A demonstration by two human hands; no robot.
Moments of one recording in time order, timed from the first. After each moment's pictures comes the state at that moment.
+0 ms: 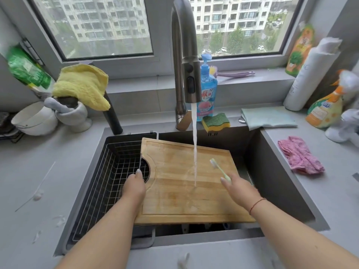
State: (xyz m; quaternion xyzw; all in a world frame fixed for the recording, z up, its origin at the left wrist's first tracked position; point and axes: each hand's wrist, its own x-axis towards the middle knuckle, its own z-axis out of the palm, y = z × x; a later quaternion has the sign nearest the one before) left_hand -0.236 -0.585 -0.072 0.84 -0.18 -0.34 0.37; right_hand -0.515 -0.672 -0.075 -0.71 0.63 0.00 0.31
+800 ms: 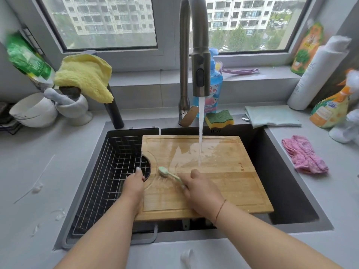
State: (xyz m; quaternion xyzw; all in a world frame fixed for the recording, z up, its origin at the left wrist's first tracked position) left_hand -0.229 -0.577 -0.084 0.80 -0.13 -0.40 0.44; right_hand -0.420 -0.627 -0.068 -0.87 0.44 -0.03 0.20
